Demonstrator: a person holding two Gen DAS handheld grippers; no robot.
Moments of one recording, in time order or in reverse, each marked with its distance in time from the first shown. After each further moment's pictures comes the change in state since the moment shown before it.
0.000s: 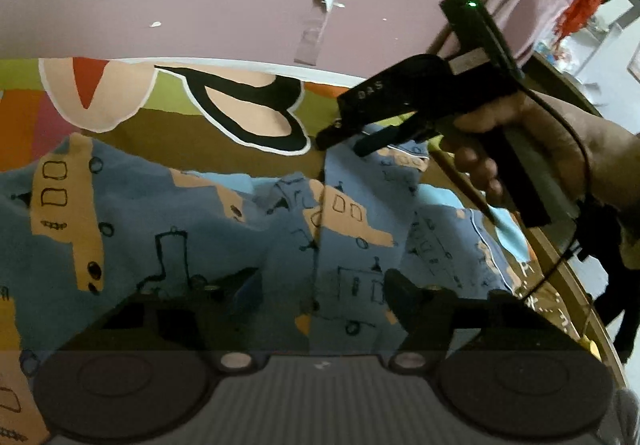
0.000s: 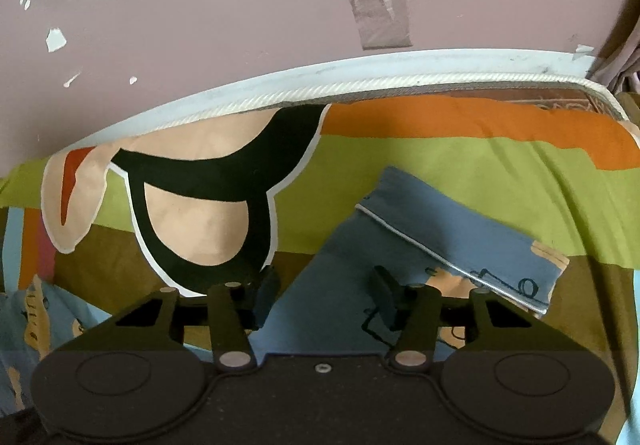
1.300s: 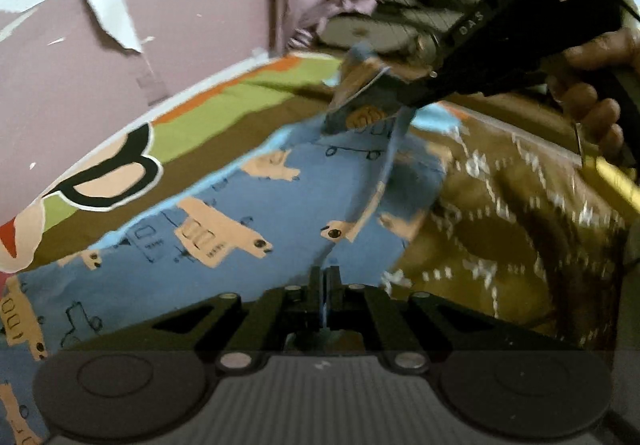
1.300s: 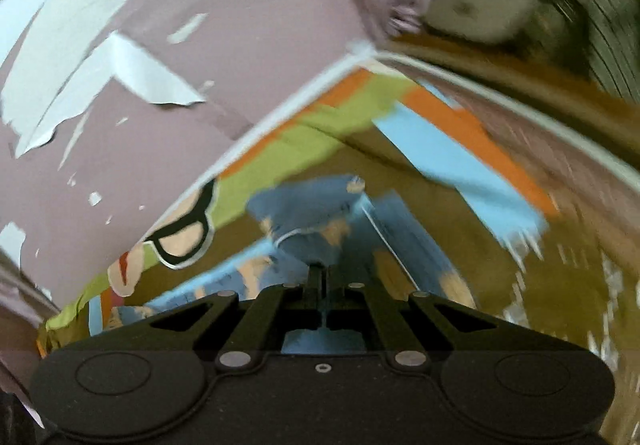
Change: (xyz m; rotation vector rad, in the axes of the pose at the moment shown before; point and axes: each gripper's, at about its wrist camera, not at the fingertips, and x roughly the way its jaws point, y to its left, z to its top) left arm 0.004 -0.139 -0.062 0.624 0.090 0.085; right arm -0.161 -0.134 -0.228 0.545 -0.345 0.116
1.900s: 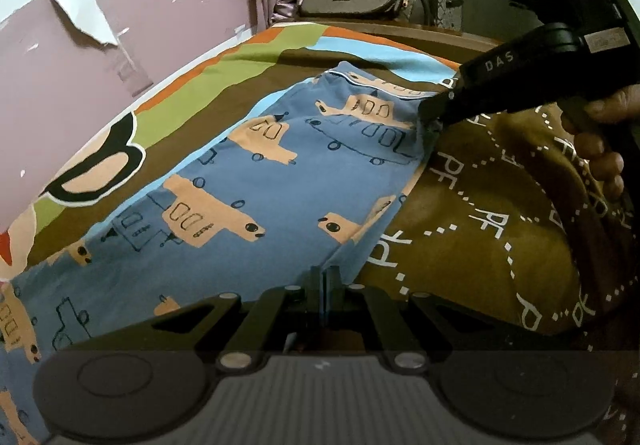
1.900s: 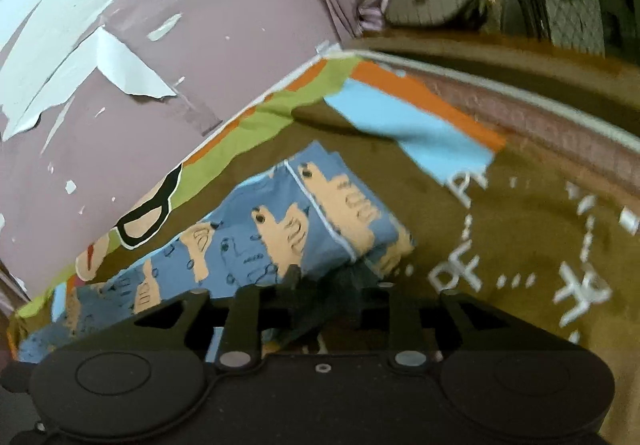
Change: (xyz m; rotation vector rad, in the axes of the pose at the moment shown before) left arm 0.016 -0.011 -0.010 0.073 0.066 0.027; right arm 0.008 -0.040 -0.050 -0.071 -0.126 -0.027
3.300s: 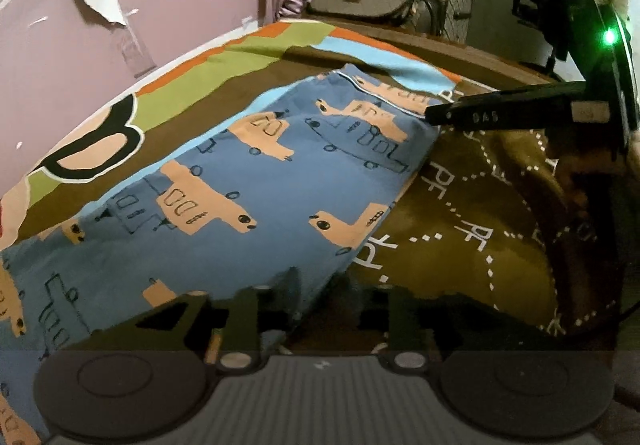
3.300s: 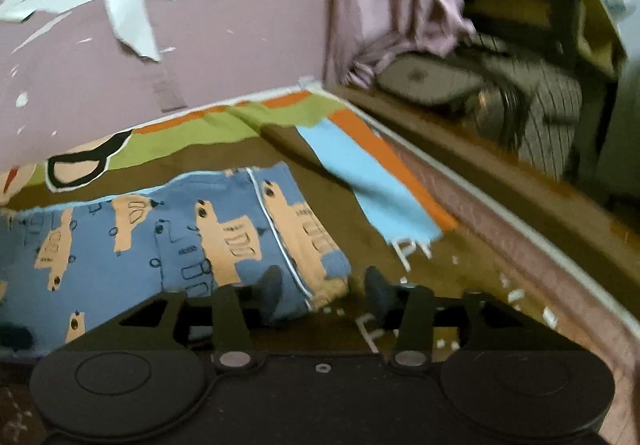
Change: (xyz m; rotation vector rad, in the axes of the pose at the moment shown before) left arm -0.011 0.004 0.002 -0.090 0.002 -0.035; right arm 0.003 0.032 -0.023 -0.375 -0.150 -0.280
